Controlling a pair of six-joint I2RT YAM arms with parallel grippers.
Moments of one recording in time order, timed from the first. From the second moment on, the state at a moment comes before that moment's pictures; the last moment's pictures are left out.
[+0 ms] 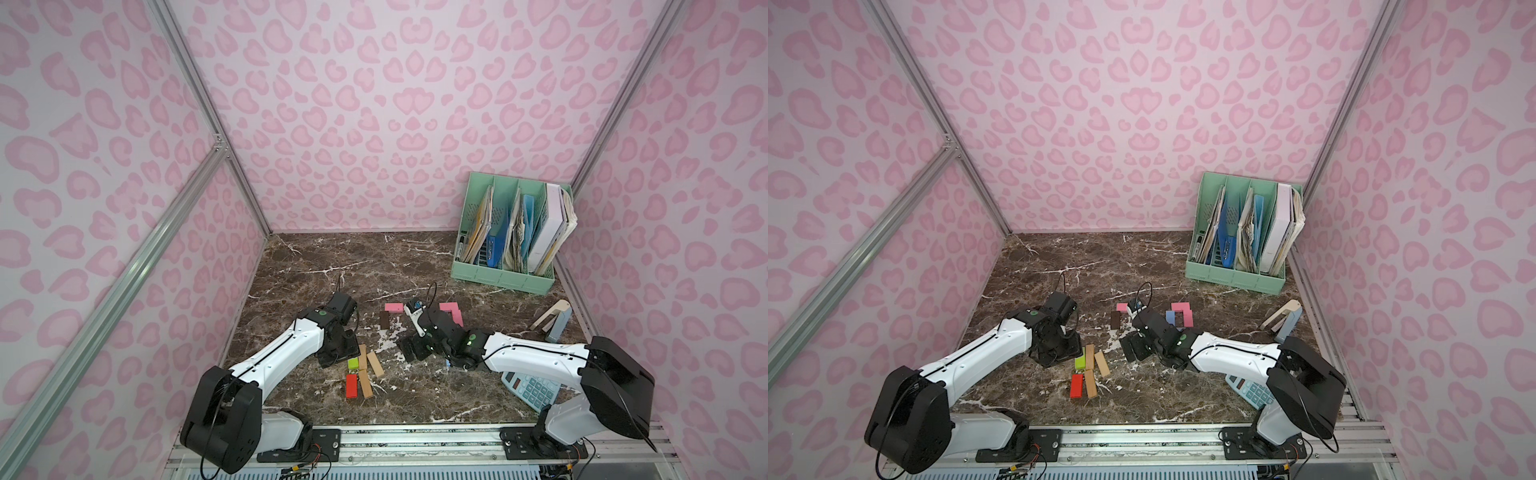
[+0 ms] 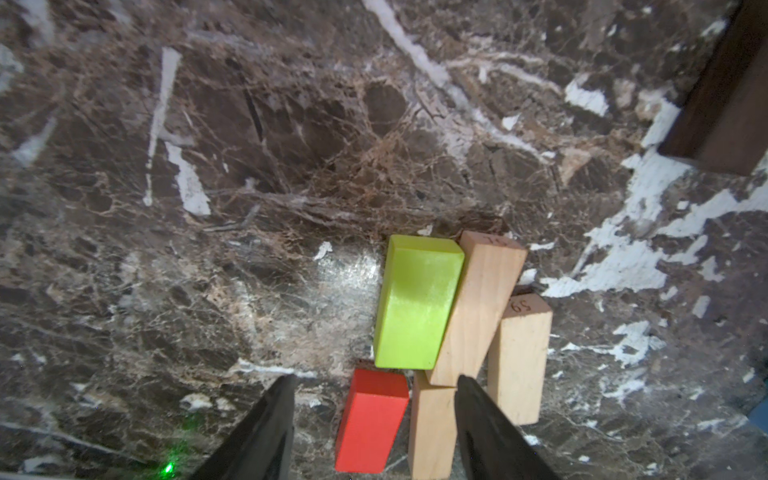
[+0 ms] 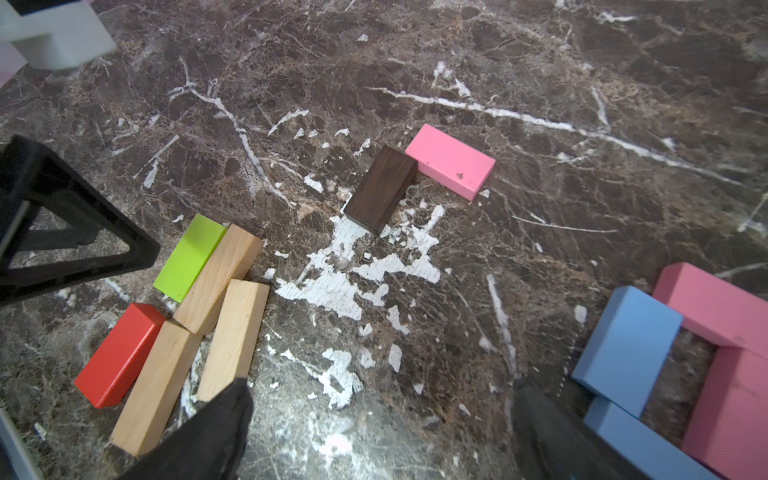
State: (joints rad) left arm -0.42 1.34 0.82 -0.91 0.03 -0.78; right arm 1.02 1.51 0.85 -0.09 0.14 0.33
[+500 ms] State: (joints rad) left arm -0.43 1.44 0.82 -0.84 0.01 -0.79; right arm 1.00 1.47 0.81 -0.09 0.13 0.33
